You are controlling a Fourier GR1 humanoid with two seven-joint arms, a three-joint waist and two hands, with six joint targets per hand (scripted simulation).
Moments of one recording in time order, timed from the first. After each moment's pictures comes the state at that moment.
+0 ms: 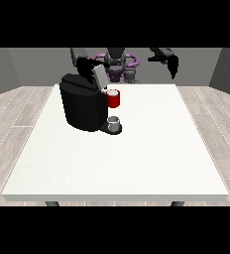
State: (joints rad) left arm -0.26 0.11 0.18 -1.40 0.04 -0.22 -0.05; right arm -0.67 -0.15 -0.08 -1.05 0.01 0.05 -0.07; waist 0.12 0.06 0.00
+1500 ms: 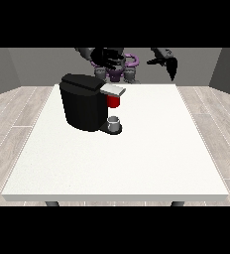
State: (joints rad) left arm -0.25 0.12 0.17 -1.29 0.04 -0.18 -0.15; right arm -0.73 -0.02 0.05 -1.06 0.08 0.07 -0.11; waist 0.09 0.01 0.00
